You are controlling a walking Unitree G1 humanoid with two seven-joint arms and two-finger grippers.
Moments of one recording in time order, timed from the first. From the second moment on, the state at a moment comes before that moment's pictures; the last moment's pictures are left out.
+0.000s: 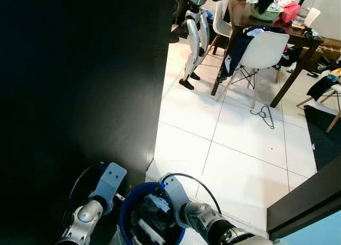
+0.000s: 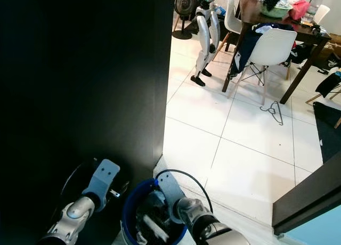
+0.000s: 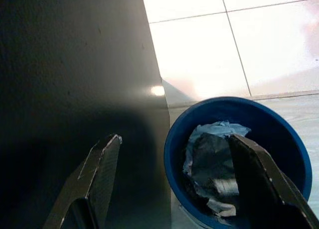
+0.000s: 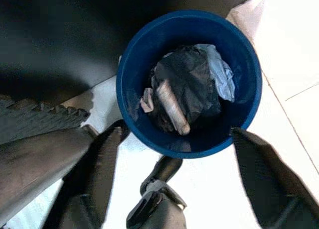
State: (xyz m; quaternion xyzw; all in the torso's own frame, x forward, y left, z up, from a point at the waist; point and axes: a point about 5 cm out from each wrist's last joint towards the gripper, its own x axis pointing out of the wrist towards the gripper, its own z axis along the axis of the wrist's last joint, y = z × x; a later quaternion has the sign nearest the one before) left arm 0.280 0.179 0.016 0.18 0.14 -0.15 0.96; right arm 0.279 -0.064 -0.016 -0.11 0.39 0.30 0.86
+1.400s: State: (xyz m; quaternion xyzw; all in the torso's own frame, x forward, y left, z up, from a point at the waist) left arm 0.203 0.200 -0.072 0.01 0.45 -0.02 0.89; right arm 0.147 -0.215 -0.097 -0.08 0.56 -0.01 0.82
